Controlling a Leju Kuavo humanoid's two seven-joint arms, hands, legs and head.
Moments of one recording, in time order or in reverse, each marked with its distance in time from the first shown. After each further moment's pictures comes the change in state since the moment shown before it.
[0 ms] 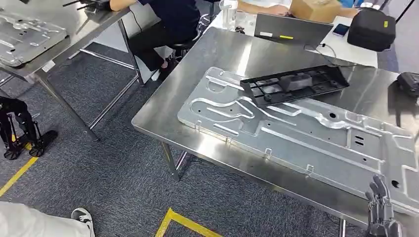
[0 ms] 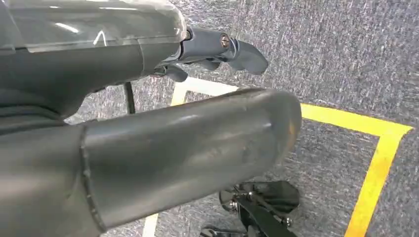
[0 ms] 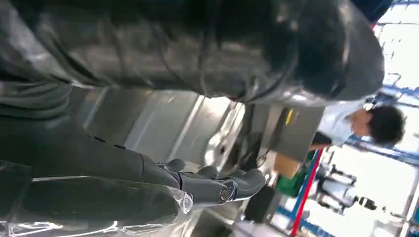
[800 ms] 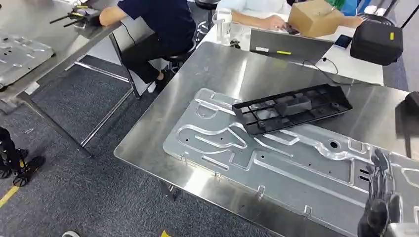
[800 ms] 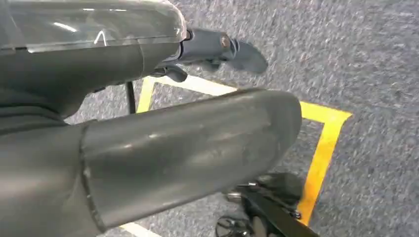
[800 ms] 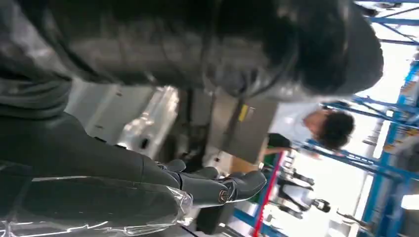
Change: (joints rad) left arm 0.006 0.017 -0.001 0.022 0.000 -0.007 -0.003; right arm -0.193 -0.039 -0.014 0.031 -0.018 0.087 0.017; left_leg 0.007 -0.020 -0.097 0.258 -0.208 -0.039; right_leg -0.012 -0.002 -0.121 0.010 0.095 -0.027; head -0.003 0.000
